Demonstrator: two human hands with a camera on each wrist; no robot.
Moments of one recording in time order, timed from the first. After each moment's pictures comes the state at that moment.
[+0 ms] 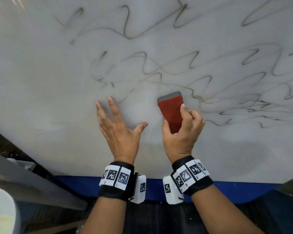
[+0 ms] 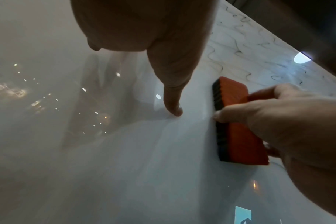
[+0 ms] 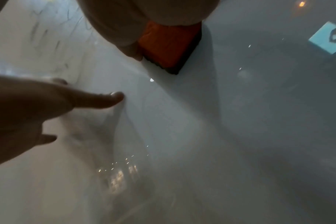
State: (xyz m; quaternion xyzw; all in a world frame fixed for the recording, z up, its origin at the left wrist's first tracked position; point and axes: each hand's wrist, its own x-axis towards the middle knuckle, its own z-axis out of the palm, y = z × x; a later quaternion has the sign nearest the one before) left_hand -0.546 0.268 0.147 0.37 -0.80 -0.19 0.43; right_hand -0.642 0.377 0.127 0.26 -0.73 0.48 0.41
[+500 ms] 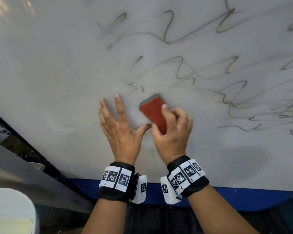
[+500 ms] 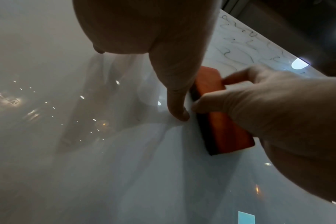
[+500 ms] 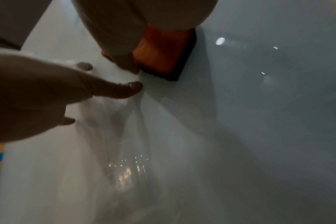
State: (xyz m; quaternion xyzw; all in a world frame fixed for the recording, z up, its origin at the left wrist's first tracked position) left_hand -0.513 0.207 0.155 0.34 -0.82 -0.14 0.44; right_hand -0.598 0.303 0.138 0.33 -0.72 0.45 0.41
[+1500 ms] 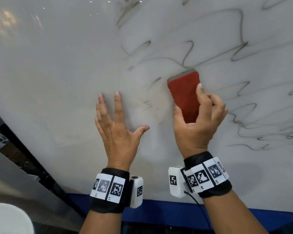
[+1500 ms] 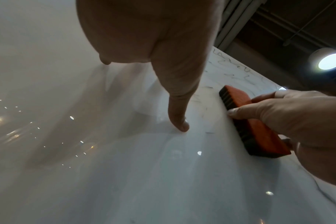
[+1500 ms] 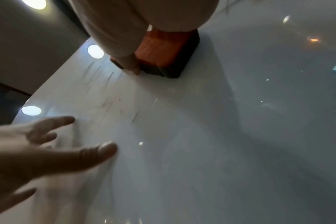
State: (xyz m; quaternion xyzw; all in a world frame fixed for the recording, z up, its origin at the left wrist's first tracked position) left_hand -0.494 0.172 0.202 0.30 -0.82 -0.15 0.47; right_hand -0.612 0.294 0.219 0.26 -0.66 0.51 0.48
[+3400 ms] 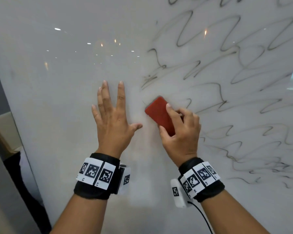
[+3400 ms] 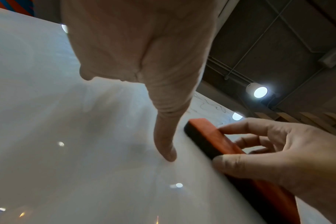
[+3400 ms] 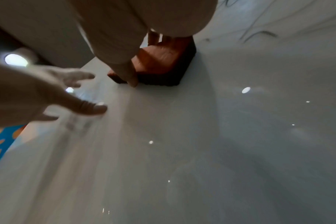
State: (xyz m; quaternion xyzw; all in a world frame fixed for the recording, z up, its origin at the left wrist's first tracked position) left_hand -0.468 0.128 0.331 0.25 -0.85 -0.06 0.46; right_hand -0.592 0.259 0.289 0.37 -0.68 0.39 0.50
